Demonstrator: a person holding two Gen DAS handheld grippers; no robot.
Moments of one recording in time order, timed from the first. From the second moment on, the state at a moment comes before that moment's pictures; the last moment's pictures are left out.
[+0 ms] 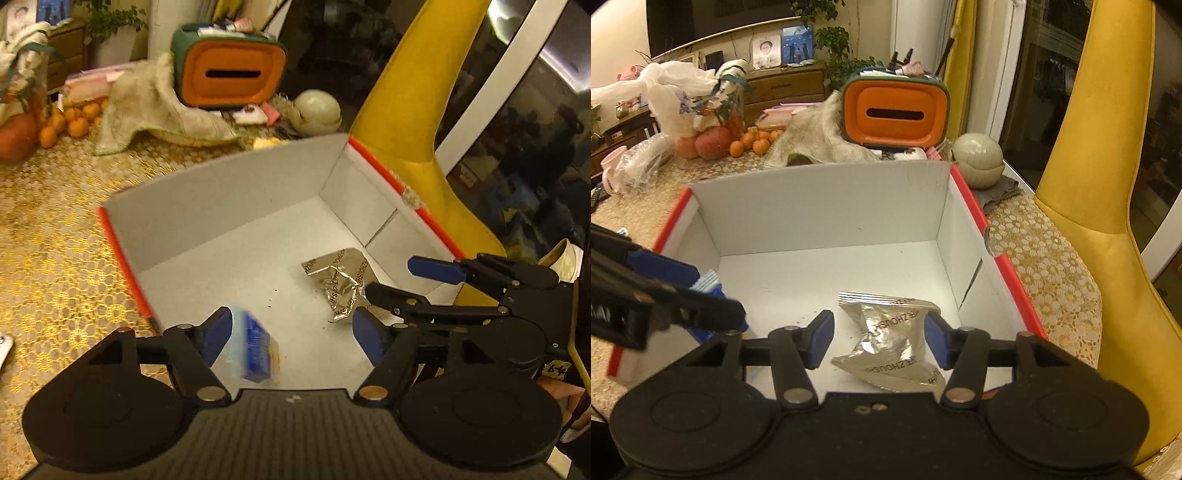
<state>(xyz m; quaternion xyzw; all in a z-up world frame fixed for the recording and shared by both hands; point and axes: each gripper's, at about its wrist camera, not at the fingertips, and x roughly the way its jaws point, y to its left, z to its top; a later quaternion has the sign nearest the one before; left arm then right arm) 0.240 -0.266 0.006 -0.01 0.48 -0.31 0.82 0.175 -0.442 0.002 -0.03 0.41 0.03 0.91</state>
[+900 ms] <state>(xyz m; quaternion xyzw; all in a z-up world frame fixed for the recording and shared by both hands) 0.131 -0.121 0.060 -0.01 0.33 -0.20 0.92 0.123 -0.336 0.056 -0.05 0.36 0.12 0.92</state>
